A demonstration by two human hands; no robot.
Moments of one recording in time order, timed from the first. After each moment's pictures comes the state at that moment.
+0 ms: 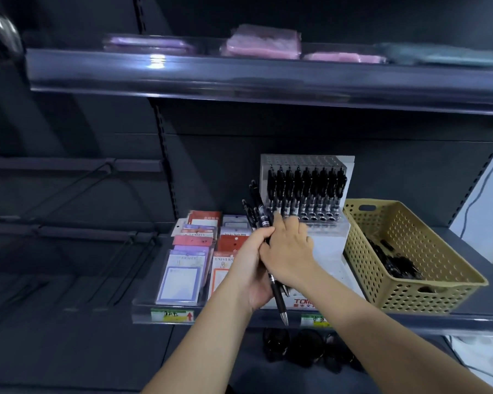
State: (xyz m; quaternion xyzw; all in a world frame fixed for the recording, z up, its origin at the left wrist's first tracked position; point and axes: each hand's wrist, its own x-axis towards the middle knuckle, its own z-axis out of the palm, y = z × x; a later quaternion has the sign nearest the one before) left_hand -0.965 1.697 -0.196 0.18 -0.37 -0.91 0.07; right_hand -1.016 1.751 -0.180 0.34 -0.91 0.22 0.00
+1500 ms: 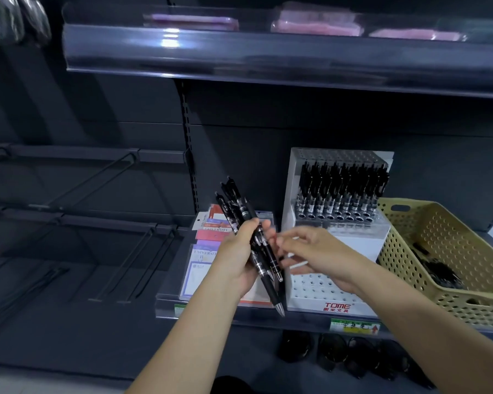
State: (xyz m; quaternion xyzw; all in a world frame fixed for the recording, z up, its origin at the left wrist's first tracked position) left_hand -0.945 1.634 -0.200 0.26 -0.38 -0.86 0.21; right_hand -1.029 1.748 -0.177 0.31 -0.74 0.49 -0.34
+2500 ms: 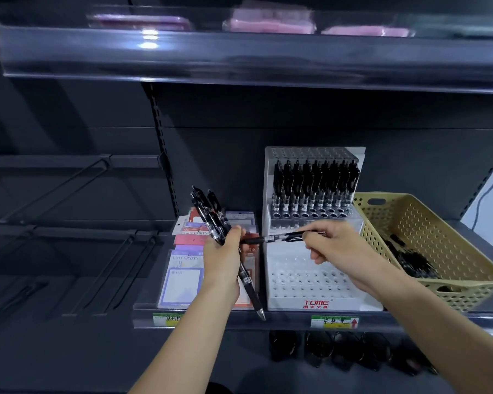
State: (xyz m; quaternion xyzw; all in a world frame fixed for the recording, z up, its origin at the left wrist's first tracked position) left_hand -0.965 1.653 -0.214 0.37 -0.48 -0.73 0.32; right_hand -1.059 1.797 -0.174 0.28 -0.78 0.53 -0.21
